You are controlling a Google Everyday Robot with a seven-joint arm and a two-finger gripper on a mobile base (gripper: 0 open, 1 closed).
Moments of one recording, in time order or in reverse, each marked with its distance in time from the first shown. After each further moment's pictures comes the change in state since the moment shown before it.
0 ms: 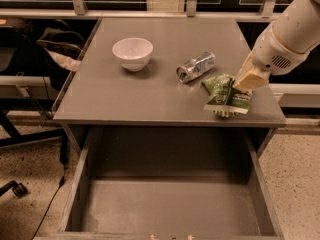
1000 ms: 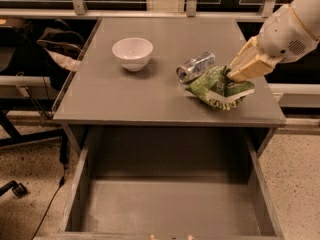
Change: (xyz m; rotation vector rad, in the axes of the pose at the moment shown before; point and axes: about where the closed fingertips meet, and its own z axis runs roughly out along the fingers) arm -0.033 0.007 -0.027 -0.116 -0.246 -0.137
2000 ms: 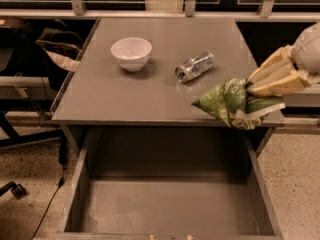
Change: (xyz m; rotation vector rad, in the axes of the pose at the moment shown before) arm 0.011 0.058 -0.038 -0.075 -0.235 -0.145
